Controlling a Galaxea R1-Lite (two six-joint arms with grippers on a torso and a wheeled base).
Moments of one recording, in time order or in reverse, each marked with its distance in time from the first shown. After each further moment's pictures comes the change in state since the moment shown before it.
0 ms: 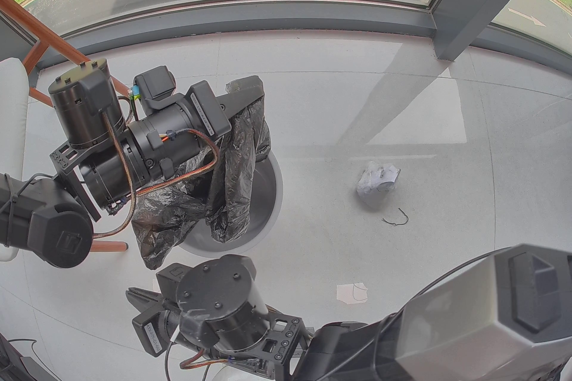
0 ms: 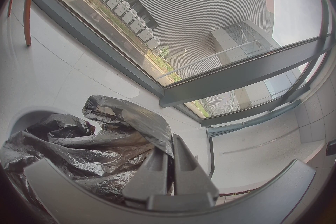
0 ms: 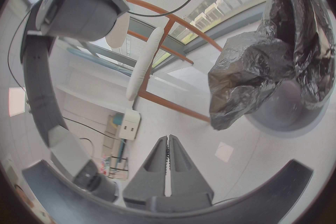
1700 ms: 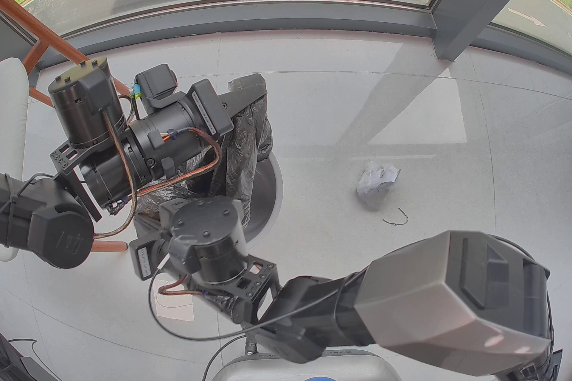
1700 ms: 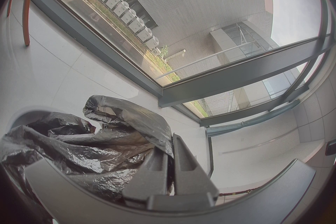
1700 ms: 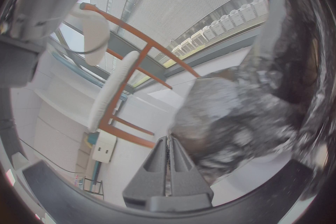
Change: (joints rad) left arm -0.008 0.001 -0.004 -0.005 0.000 0.000; right arm -0.109 0.139 -0.340 0.056 -0.128 -0.034
